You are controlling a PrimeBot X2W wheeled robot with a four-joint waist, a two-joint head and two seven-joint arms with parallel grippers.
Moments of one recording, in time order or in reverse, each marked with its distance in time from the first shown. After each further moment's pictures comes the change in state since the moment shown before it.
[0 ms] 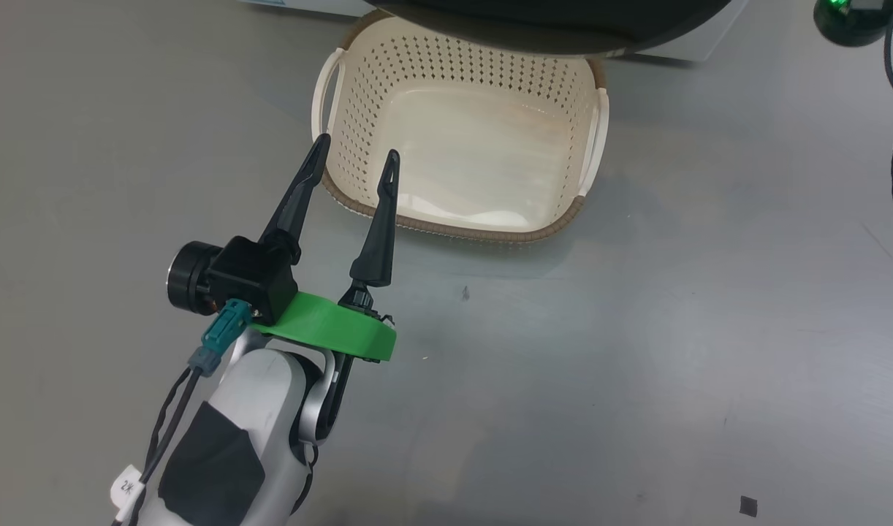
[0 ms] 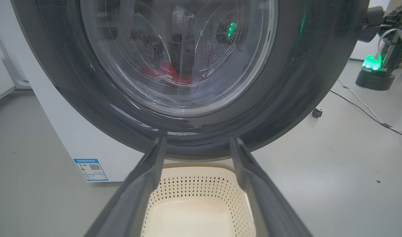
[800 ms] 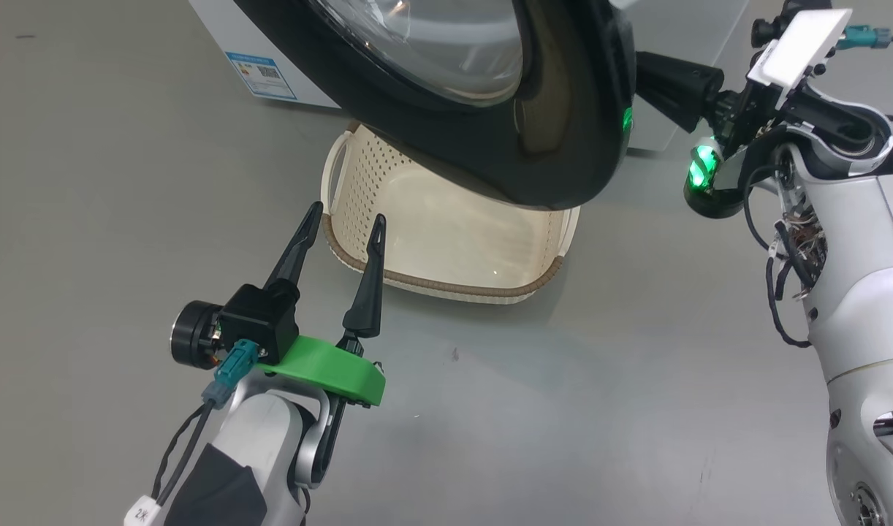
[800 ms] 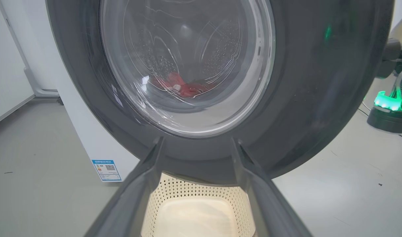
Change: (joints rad) left arm 0.087 0.001 0.014 0.068 0.021 0.001 0.000; right arm 0.245 0.103 0.025 0.036 0.055 0.033 0.071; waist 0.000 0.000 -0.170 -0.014
